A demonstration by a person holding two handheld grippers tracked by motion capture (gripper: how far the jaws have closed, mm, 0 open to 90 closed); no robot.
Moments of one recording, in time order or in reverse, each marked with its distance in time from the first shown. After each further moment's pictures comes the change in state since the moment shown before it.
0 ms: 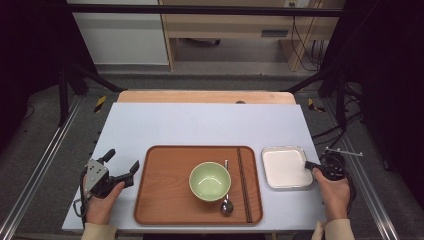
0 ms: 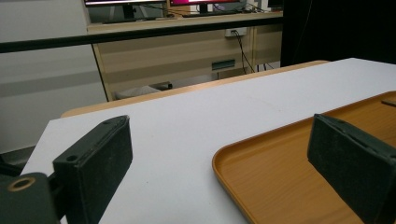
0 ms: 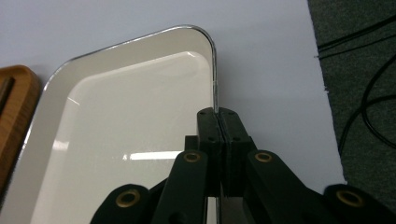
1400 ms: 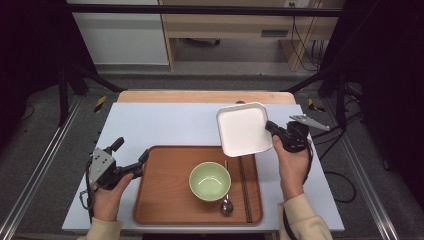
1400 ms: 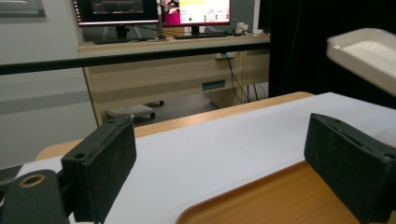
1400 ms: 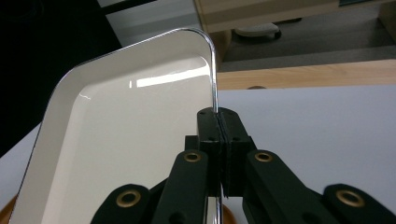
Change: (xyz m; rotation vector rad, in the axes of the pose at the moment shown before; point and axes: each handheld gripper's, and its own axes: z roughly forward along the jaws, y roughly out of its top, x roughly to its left) left arm -0.037 0.066 0.016 -0.064 -0.036 -0.020; right arm 0.164 0.058 -0.012 -0.354 0.231 -0.188
